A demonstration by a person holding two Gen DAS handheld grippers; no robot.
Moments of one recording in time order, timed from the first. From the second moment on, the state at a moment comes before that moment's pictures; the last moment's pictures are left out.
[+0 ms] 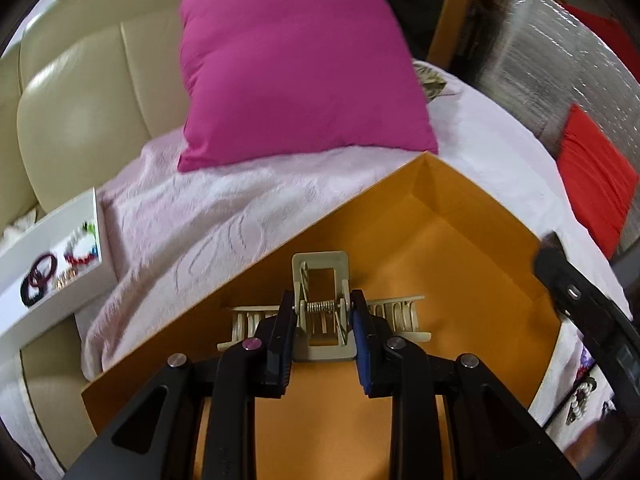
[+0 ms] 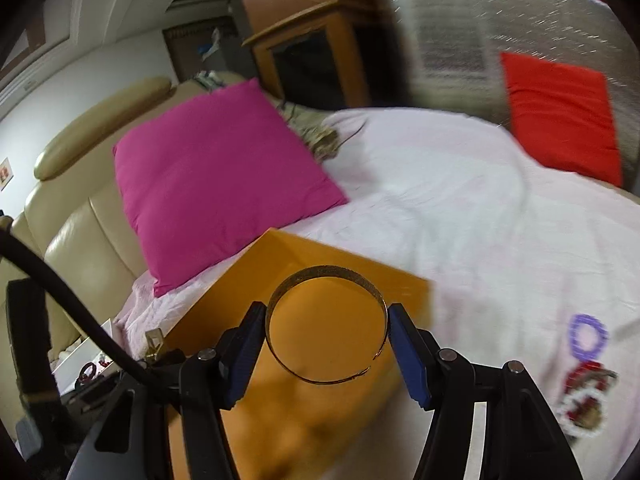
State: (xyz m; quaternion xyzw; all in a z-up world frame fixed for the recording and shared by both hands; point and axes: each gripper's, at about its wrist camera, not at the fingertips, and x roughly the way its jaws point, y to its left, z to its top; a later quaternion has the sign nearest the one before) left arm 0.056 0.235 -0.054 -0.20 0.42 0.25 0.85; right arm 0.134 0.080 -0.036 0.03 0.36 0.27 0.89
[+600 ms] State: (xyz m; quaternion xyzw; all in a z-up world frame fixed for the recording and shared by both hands) left arm 0.055 0.218 -0.047 -0.17 0.40 0.25 0.87; right arm 0.150 0.042 -0.024 0.09 0.35 0.24 0.90
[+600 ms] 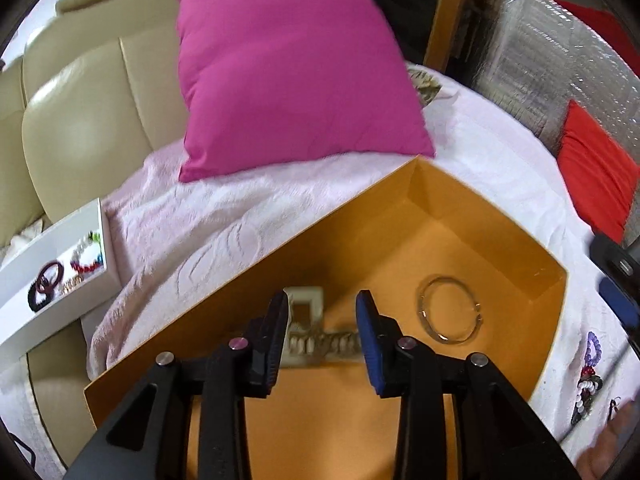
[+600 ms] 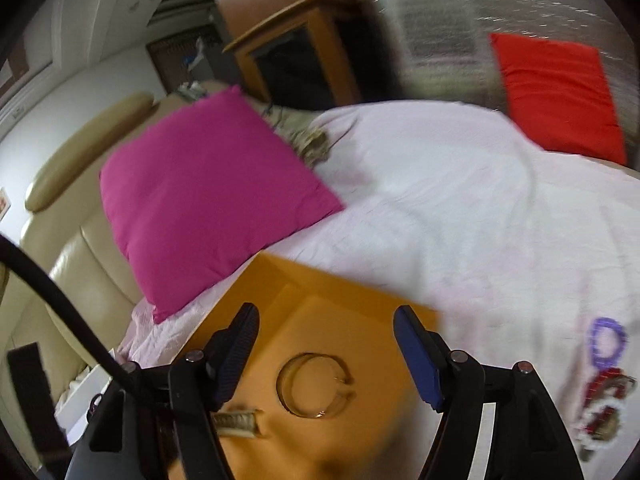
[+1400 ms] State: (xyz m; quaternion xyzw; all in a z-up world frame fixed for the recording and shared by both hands) left arm 0.113 0.002 -0.065 -0.06 0.43 -0.07 0.90; right arm 0.070 -0.319 -0.091 0.32 0.37 0.02 0.87
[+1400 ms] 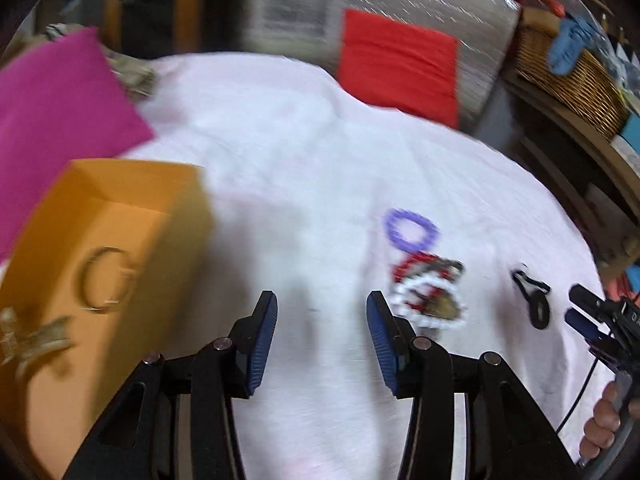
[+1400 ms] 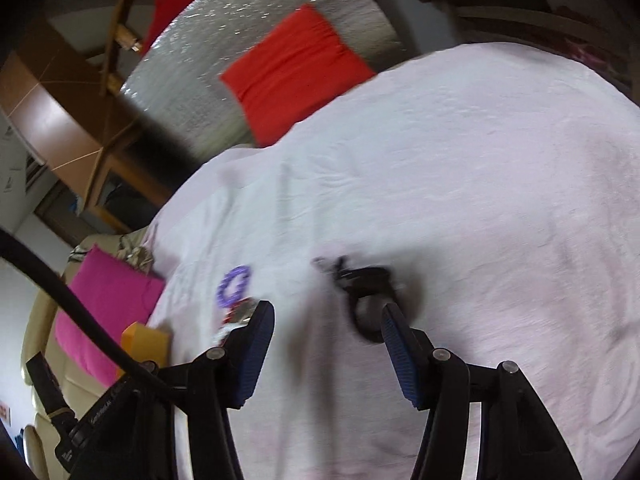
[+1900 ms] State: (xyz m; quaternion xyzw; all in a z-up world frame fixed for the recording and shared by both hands) left arm 0.148 -0.051 -0.107 -0.03 0.47 -0.12 0.88; right arm 0.074 -0.344 -0.105 0.35 0.37 0.02 0.86
